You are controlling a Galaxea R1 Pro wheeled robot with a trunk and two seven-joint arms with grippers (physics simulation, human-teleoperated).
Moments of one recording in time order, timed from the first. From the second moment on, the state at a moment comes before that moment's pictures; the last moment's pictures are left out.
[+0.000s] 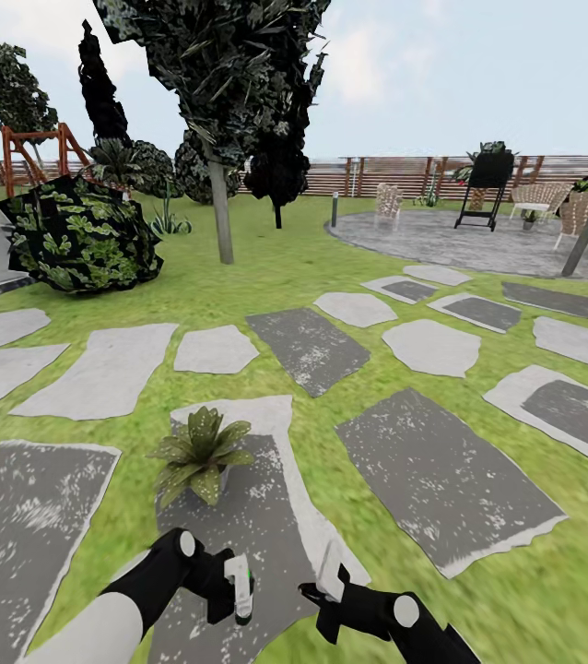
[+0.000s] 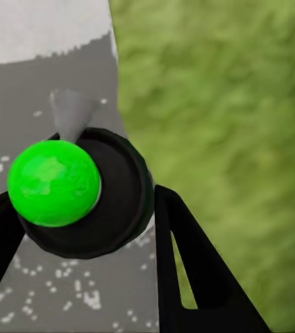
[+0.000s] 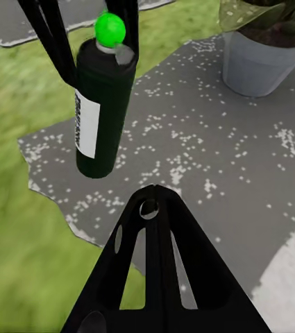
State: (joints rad) left arm -0.63 -0.05 -0.06 -0.46 -0.99 -0.06 -0.95; right arm -0.42 0.07 0.15 -0.56 0.54 -0.38 0.67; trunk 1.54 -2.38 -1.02
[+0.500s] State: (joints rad) left arm -0.62 -0.09 -0.15 -0.43 -0.99 -0.06 -0.87; right arm -0.42 0.09 0.15 -0.56 0.54 -0.38 0.67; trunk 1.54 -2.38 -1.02
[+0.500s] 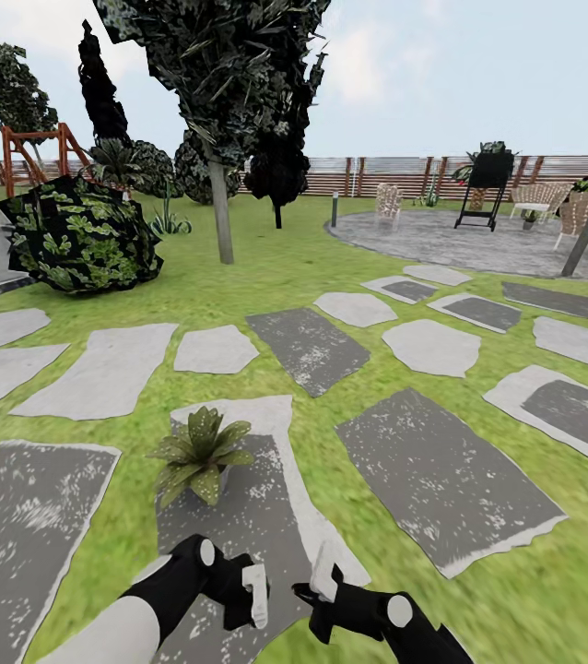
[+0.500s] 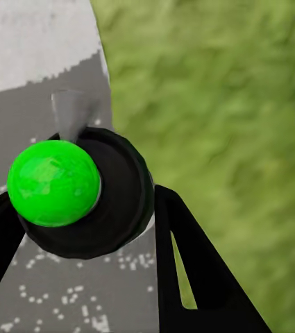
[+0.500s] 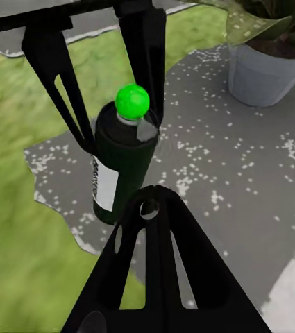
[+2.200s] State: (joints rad) left arm -0.62 -0.14 -0.18 -0.40 -0.98 -0.16 -0.88; right arm -0.42 0.10 0.15 -0.56 0.54 -0.38 0.67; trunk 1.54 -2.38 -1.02
